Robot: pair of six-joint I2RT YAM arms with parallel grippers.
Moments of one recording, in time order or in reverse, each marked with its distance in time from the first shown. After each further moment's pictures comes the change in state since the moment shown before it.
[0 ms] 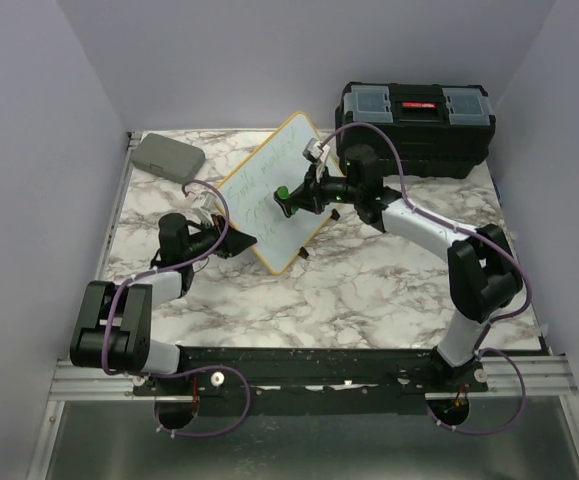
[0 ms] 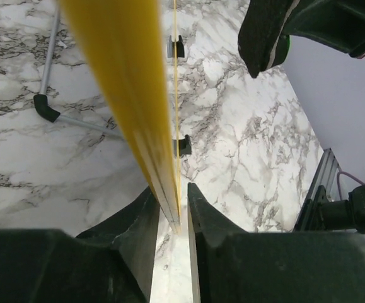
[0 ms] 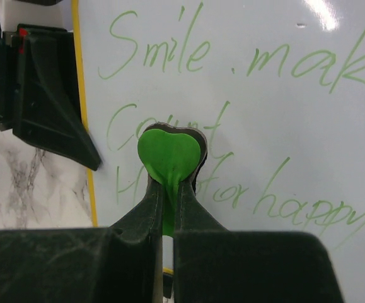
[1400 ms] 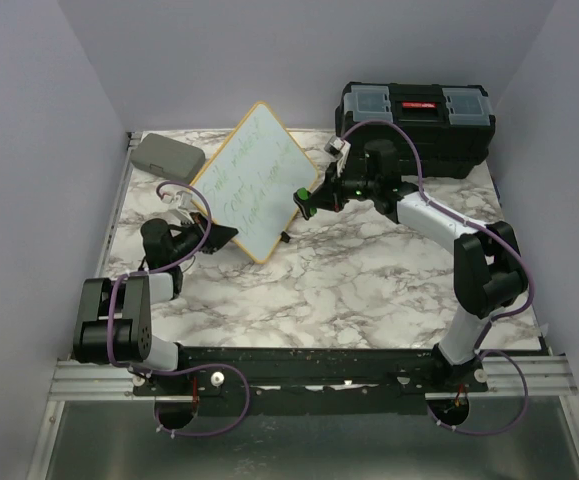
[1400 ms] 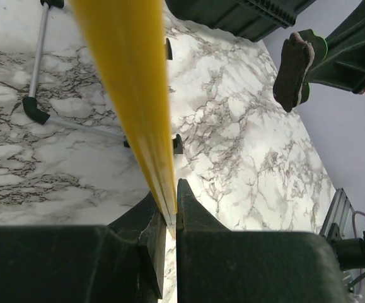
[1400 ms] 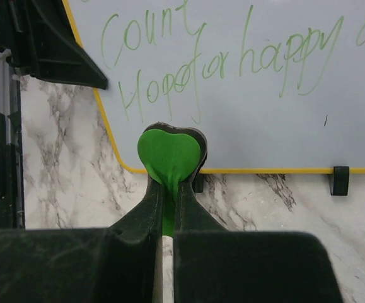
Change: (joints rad) left arm 0.140 0.041 -0.049 0.185 -0.007 -0.063; right arm -0.123 0.007 0.011 -0.130 -0.127 0.070
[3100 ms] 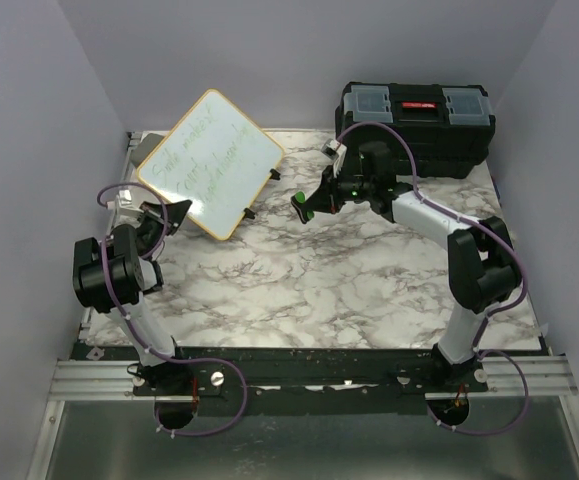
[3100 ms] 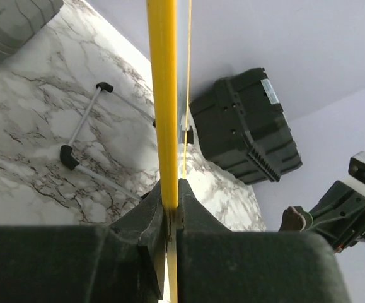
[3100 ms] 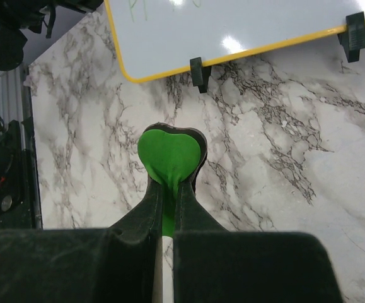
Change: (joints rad) left arm 0.285 0.395 0.098 0.592 -0.132 -0.455; right arm 0.013 0.044 0.018 -0.016 0.008 0.062
